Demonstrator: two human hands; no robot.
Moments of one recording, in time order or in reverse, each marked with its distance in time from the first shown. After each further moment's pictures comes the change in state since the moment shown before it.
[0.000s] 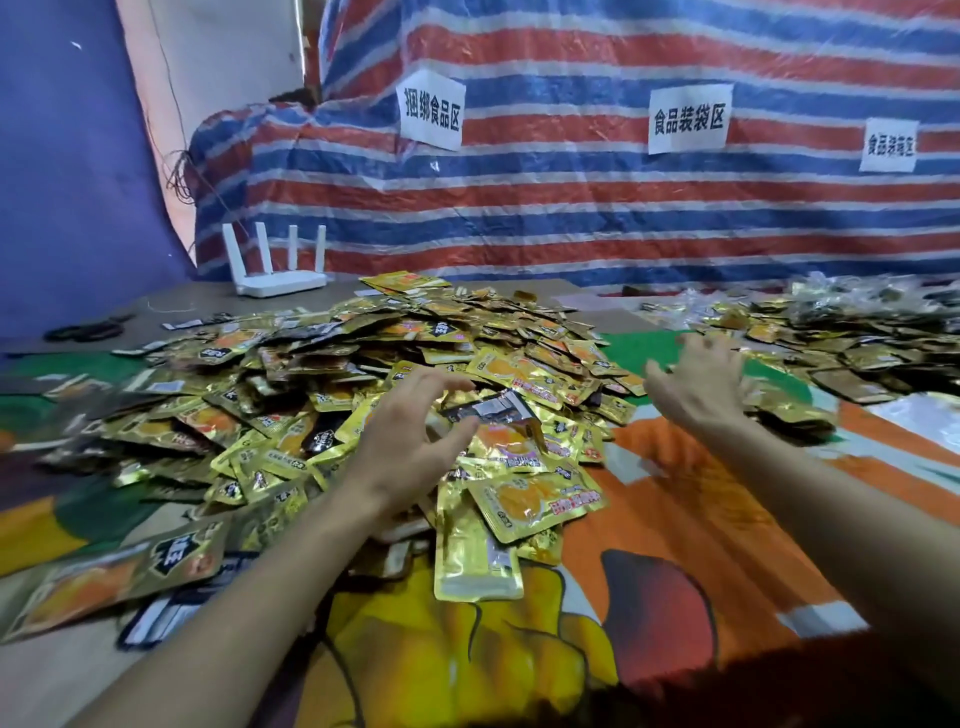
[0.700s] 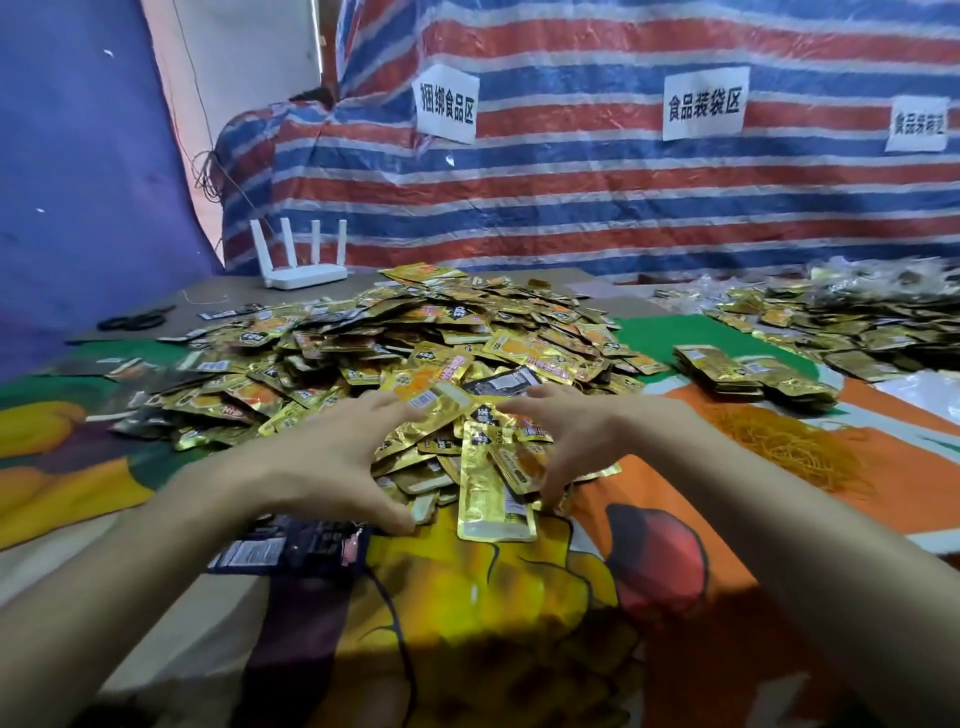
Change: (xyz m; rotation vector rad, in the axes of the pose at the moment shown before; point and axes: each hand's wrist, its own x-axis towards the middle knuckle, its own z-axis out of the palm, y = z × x) left_hand -0.048 0.014 -0.087 0.558 -0.610 -0.140; right_hand -0.096 -0.076 -0.006 -0.360 -0.886 -0.722
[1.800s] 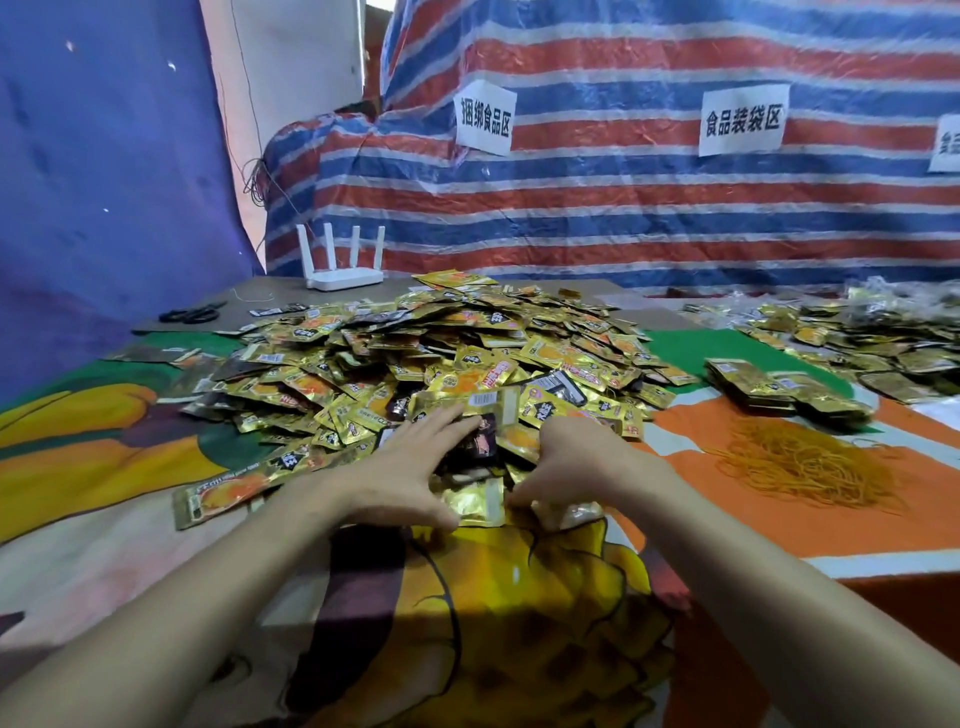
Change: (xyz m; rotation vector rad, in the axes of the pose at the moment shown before) left_hand 0.011 -0.013 0.042 -0.140 -0.017 0.076; right_hand -0.016 -0.070 0.026 0.073 0.213 0.201
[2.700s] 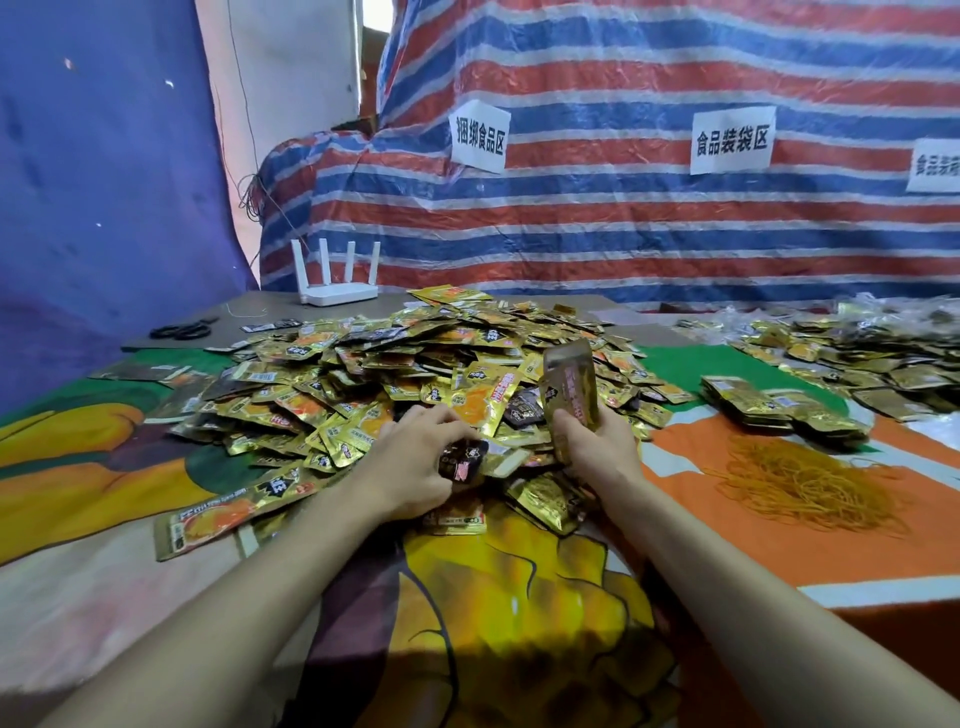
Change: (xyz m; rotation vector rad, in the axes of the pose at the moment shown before) left_hand 0.033 -0.006 0.001 0.068 0.378 -0.003; right_hand 0.047 0.041 0.029 1.107 0.546 0.124
